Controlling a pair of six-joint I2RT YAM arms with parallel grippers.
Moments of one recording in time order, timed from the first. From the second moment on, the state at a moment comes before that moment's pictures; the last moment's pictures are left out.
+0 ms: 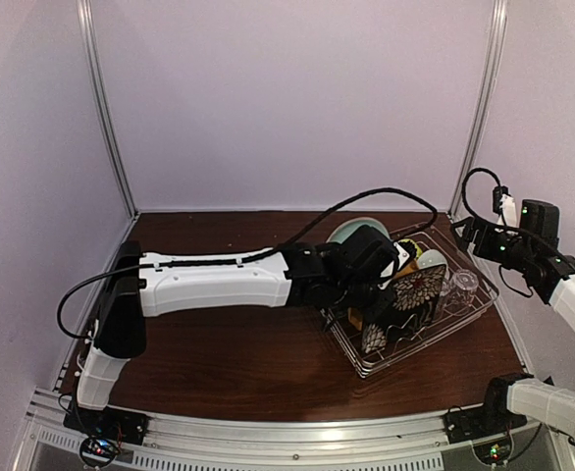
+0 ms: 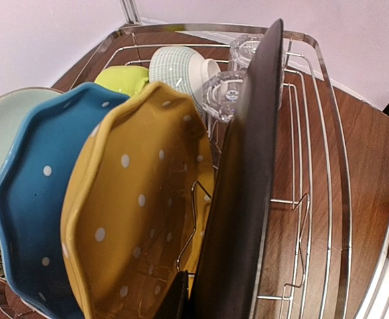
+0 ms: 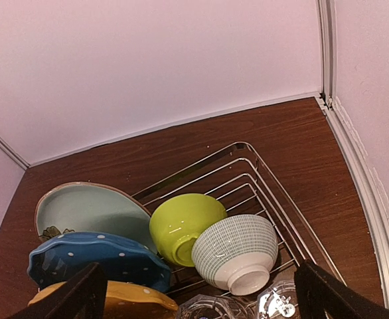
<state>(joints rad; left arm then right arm) -1.27 2.23 2.02 -0.46 -0.23 -0.11 -0.01 0.86 0.76 -0.29 -0.20 0.29</state>
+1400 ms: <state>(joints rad) -1.29 1.95 1.87 -0.34 -0.08 -0.16 -0.01 0.85 0.76 -0.30 -0.20 0.30</state>
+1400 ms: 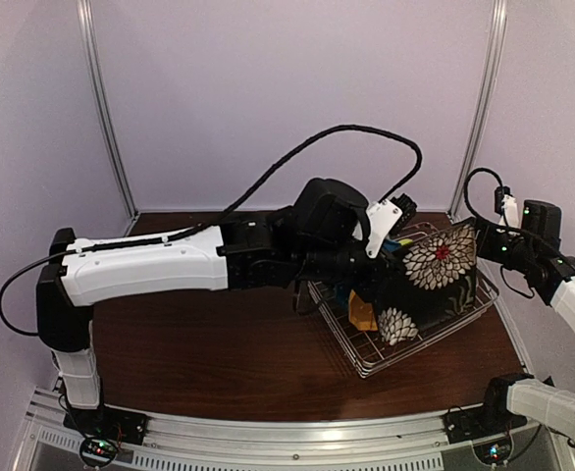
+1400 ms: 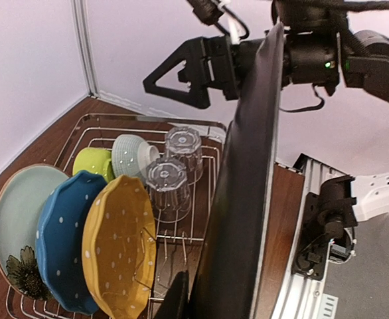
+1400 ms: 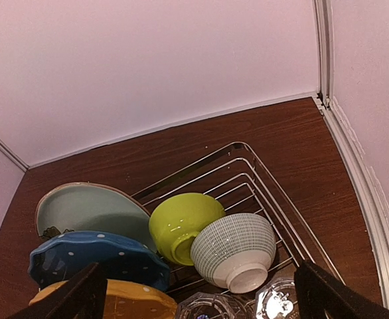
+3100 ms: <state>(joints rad) -0.43 1.45 1.12 0.00 0.26 -0.68 -0.02 0.81 0.79 -0.32 -0.22 0.33</state>
